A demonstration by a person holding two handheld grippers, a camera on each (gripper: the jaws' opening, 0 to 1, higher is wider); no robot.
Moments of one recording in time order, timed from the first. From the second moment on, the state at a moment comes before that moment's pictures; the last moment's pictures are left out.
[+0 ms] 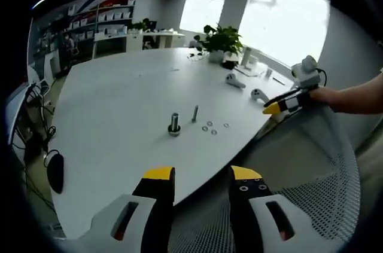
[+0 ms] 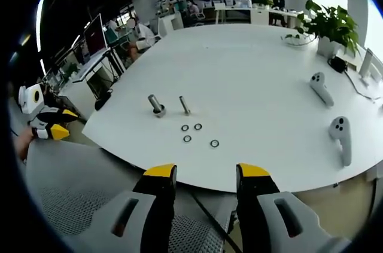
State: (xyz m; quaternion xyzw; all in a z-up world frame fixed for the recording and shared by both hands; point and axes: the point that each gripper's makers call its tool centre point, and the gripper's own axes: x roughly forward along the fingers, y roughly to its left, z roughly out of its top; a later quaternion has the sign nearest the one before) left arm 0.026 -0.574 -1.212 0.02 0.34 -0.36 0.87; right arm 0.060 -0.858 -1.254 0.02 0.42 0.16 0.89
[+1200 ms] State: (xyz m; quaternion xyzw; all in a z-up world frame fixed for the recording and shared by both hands) left arm 0.030 -0.567 -1.216 0.02 0.34 -0.35 0.87; right arm 0.058 -0.856 -1.255 0.01 0.43 0.16 0.89
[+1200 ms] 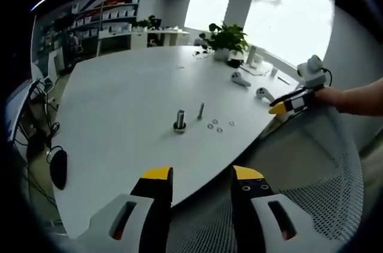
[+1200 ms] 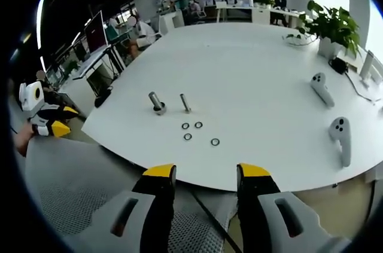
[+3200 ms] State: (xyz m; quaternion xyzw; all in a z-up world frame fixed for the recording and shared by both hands) left arm 0.032 -0.563 -1.219 0.01 0.35 -0.34 0.87; right arm 0.127 -0.834 -1.300 -0.08 0.48 0.21 0.85
